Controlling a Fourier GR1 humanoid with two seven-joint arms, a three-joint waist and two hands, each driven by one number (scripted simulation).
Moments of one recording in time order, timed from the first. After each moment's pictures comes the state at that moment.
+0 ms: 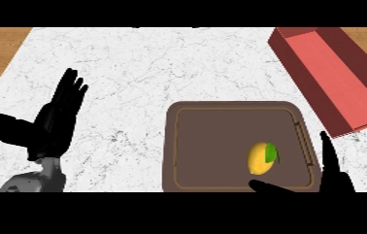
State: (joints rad) left arm -0.09 0.23 -0.04 -1.67 0.22 0.22 0.19; right arm 0.27 -0.01 0.34 -2.21 0.95 -0.15 1.10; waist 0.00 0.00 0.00
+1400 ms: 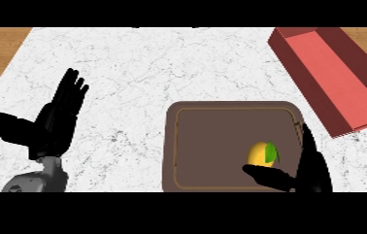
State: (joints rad) left arm -0.09 0.18 0.01 -1.66 0.18 0.16 0.21; right arm 0.17 0.00 0.25 -1.97 0.87 -0.21 1.06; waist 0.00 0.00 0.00
